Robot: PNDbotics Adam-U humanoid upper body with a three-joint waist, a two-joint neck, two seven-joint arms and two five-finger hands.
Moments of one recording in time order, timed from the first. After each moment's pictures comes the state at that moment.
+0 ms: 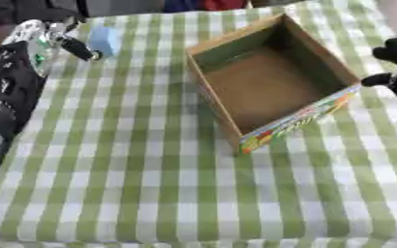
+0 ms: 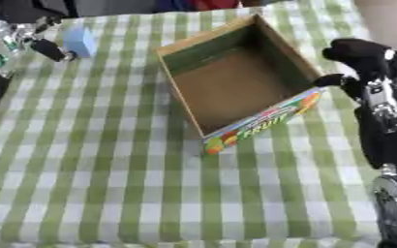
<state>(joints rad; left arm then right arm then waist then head) -1.07 0.56 0.05 -0.58 -1.13 0.11 -0.28 -0.27 -0.21 0.16 -1.95 -0.22 -0.14 0.05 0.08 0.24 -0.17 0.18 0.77</state>
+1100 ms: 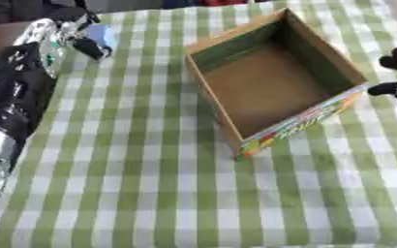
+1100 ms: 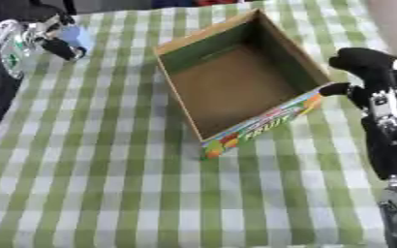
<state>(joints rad) -1.06 0.55 0.05 -0.63 -1.12 0.08 -0.30 -0.28 -0.21 0.16 -1.95 -0.22 -0.13 0.05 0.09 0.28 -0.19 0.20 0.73</state>
